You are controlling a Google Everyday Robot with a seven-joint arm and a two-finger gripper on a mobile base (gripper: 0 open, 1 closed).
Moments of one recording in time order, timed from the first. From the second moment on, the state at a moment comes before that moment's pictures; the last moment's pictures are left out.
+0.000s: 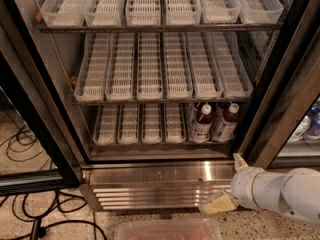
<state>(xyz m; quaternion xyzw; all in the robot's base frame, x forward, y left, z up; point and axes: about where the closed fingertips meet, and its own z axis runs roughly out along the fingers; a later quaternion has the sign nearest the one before) 0.434 -0.177 0.646 -0.42 0.83 0.09 0.36</state>
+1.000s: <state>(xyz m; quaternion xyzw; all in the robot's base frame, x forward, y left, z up) 0.466 -0.170 0.624 -0.35 0.81 0.09 0.47</state>
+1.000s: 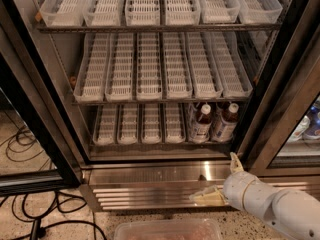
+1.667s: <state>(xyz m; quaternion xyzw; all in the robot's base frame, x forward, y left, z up) 0.513 -0.161 0.613 -0.26 0.78 0.07 0.57</state>
